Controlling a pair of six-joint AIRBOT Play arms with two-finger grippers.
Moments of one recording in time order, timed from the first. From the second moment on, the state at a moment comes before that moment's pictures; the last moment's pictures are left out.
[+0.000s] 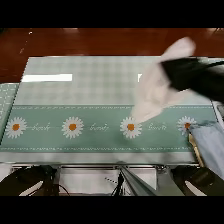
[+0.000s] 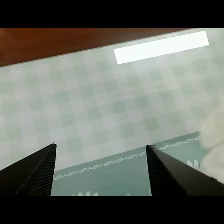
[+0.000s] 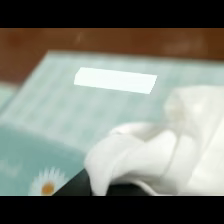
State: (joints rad) left arm -0.53 -0.97 1.97 1.73 -1.60 -1.74; right arm 0.56 -0.77 1.09 -1.31 0.80 1.75
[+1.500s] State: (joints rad) left arm -0.37 -0.98 0.70 1.31 -1.11 -1.65; right arm 0.14 -0.92 0.93 -1.43 1.24 1.52
